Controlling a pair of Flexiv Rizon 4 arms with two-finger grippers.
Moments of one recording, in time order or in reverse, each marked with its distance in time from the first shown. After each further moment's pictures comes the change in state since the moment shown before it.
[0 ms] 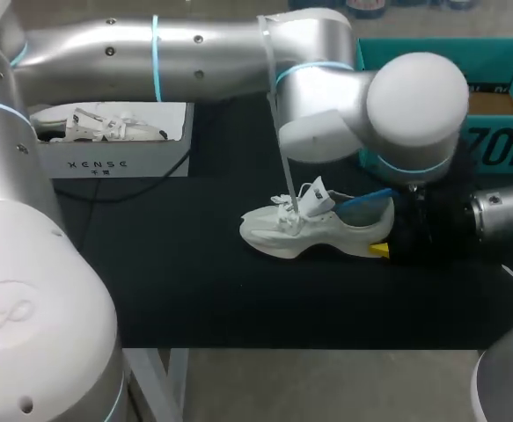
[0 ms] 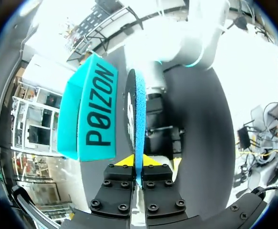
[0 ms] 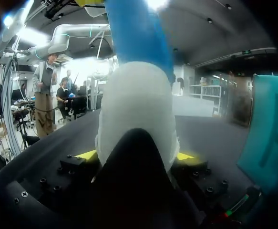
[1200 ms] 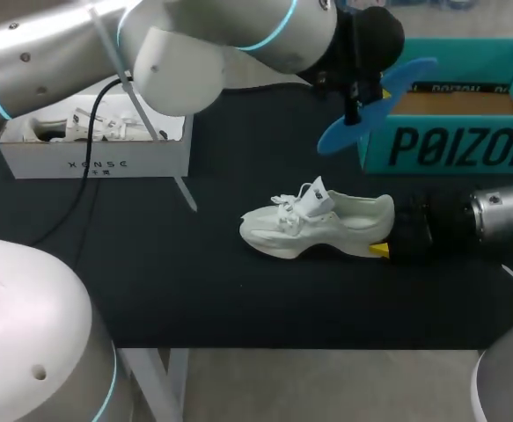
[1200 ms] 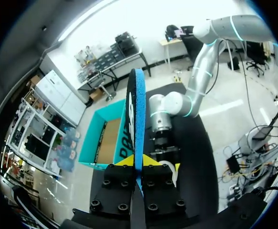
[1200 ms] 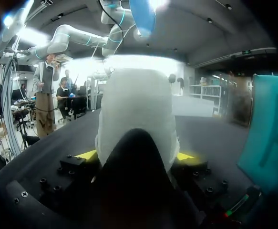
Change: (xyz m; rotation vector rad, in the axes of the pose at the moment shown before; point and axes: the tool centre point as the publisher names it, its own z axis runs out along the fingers) left arm -0.083 0.041 -0.171 0.412 0.032 -0.111; right arm 0.000 0.000 0.000 0.000 0.000 0.000
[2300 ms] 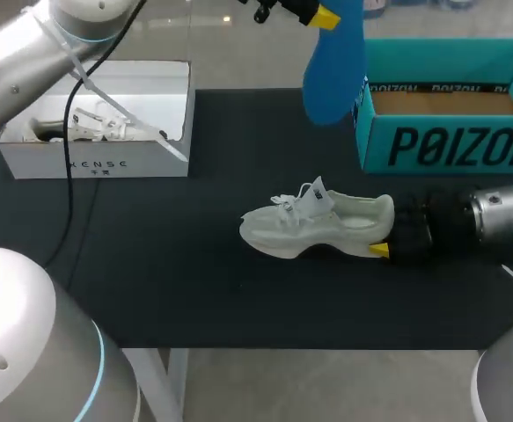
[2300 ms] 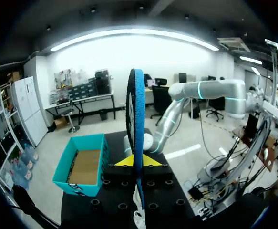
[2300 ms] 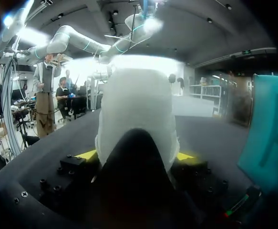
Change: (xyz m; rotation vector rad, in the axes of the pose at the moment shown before) left arm -0.080 0.014 -0.089 0.433 0.434 -0.152; right arm 0.000 0.000 0.000 0.000 0.000 0.000
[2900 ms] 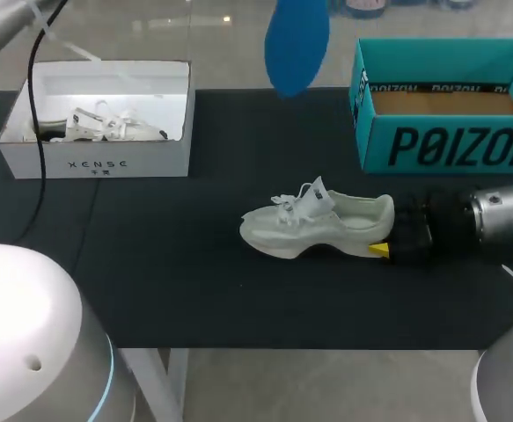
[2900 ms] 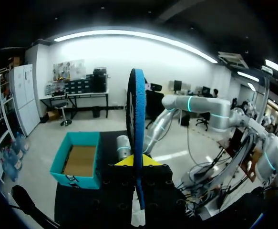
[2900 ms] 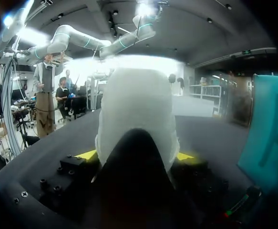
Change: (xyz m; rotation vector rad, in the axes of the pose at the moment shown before) left arm -0.009 -0.022 -0.079 0.011 0.094 -0.112; right arm 0.000 0.000 0.000 0.000 0.000 0.000
